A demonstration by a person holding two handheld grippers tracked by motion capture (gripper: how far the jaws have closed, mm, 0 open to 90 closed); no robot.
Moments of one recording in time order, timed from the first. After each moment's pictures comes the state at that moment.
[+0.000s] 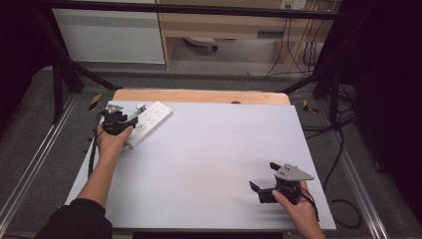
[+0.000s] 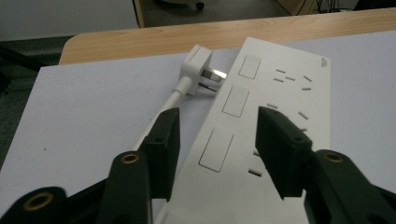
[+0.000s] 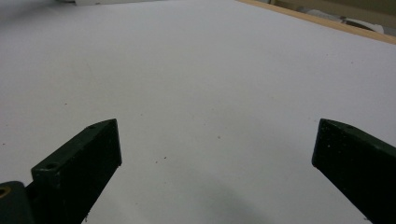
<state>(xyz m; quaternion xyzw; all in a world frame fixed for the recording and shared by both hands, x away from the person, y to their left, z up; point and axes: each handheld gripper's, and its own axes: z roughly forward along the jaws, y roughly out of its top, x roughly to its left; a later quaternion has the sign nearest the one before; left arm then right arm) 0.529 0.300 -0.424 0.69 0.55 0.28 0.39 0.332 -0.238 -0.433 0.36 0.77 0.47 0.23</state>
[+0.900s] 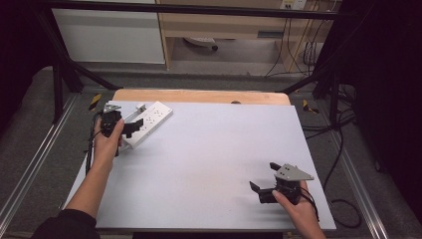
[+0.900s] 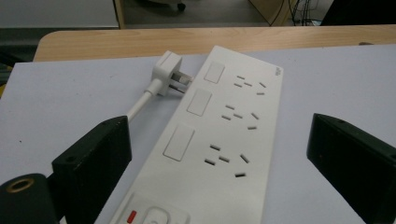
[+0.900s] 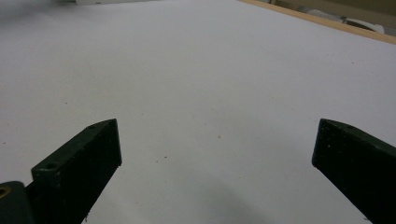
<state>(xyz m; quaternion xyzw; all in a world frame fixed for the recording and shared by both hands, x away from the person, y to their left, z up) 0.510 0.297 -0.405 0.69 0.54 0.24 0.42 0.332 -0.238 -0.433 0.36 0.77 0.47 0.23</state>
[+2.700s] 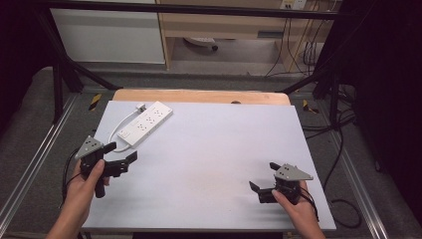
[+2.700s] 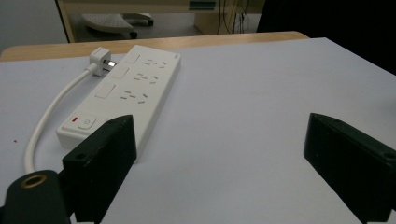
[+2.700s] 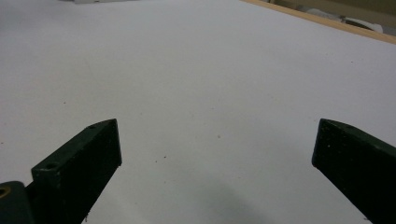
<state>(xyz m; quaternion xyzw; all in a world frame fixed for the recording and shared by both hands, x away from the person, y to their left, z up) 0.356 0.294 -0.378 0.70 0.46 0.23 0.50 0.332 -0.237 -0.433 0.36 0.78 0.46 0.23</state>
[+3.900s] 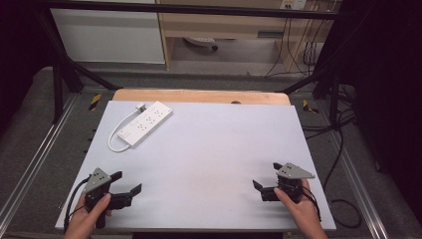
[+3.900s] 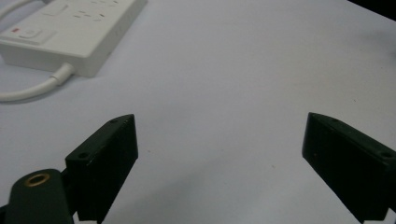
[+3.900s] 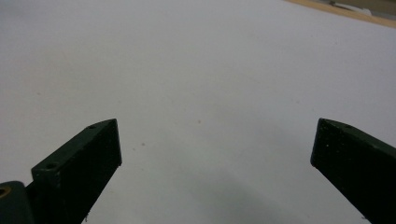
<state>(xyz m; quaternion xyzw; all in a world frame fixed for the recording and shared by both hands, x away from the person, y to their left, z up) 0.303 0.283 -0.433 0.74 0.44 0.19 0.47 0.338 -0.247 -0.441 0.39 0.78 0.44 0.23</state>
